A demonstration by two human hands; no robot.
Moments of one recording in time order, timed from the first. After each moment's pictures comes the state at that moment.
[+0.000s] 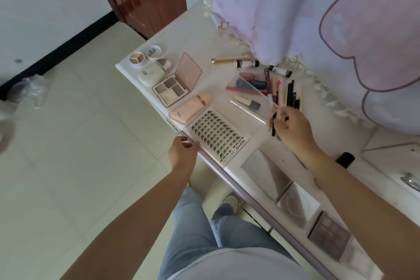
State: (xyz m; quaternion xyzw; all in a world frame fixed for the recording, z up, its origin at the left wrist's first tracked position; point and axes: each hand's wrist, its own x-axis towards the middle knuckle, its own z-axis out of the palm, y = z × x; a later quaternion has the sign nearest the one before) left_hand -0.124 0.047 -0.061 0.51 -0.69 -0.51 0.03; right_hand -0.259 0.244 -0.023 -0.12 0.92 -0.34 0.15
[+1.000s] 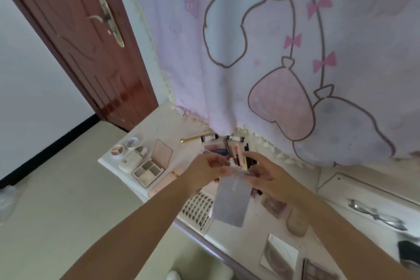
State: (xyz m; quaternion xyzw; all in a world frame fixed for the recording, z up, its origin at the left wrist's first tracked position) left_hand -0.209 0.095 0.083 0.08 -0.73 -0.67 -0.15; right_hand -0.225 0.283 0.091 -0.19 0.80 -0.51 0.25
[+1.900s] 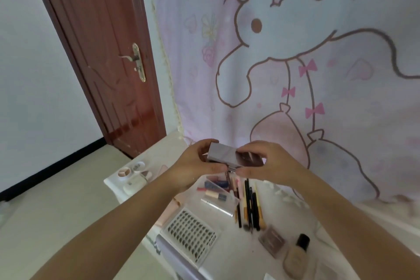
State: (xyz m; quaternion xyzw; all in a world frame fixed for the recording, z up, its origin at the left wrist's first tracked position) left_hand -0.208 0.073 0.166 -0.04 -0.67 -0.74 0.00; right_hand -0.250 0.261 0.202 -0.35 0.88 -0.32 0.04
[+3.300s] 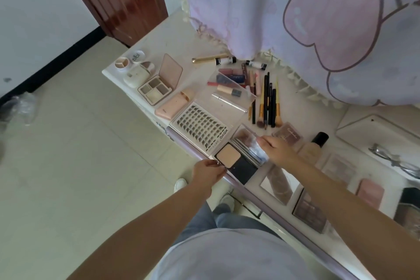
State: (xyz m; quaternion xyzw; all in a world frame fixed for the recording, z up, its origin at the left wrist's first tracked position) left_hand -0.095 0.136 -0.049 0.48 -0.49 -0.72 -0.13; right_hand -0.200 0.291 -0.038 -0.12 0.87 -0.35 0.33
